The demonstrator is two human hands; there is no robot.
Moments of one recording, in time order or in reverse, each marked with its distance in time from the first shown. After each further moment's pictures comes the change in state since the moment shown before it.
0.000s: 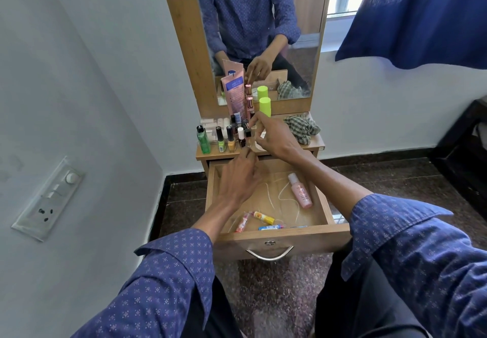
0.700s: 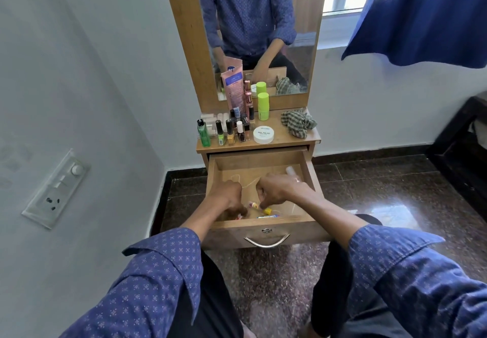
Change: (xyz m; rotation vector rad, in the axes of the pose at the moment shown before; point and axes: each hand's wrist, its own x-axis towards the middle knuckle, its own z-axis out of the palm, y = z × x) left_hand -0.037 -0.025 0.008 0.189 -0.859 -0.187; right_hand -0.097 -0.005 0.041 -0.412 -0.781 0.155
